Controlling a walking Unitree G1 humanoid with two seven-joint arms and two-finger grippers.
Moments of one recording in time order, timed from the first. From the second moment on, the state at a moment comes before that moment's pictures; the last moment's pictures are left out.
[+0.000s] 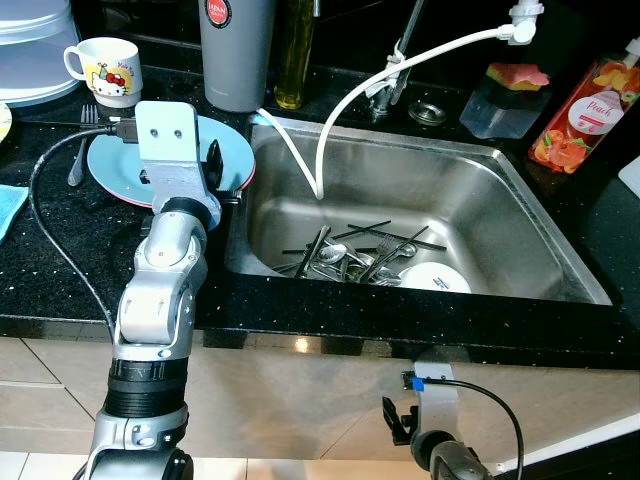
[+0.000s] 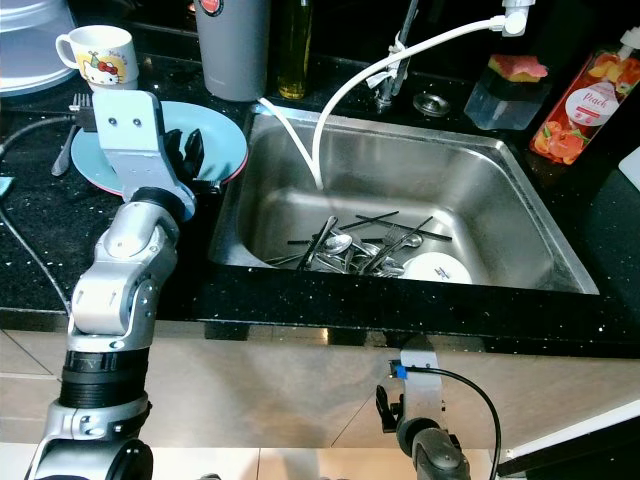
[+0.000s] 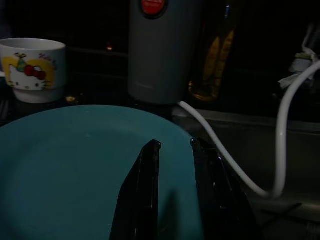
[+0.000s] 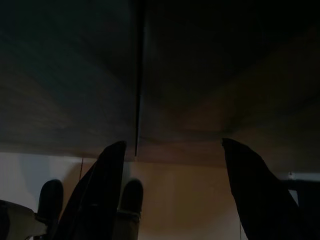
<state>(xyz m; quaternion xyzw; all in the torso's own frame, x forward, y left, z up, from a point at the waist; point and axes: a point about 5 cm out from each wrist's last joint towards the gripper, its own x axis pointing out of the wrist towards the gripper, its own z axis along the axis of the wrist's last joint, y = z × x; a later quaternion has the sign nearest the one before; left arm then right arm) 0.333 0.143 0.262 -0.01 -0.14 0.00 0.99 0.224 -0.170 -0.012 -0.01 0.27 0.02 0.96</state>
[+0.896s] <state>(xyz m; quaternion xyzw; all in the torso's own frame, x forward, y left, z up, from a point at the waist) 0.337 0.137 0.270 0.15 -0.17 -0.04 0.97 0.253 -0.174 -0.011 0.00 0.26 0.00 0.97</state>
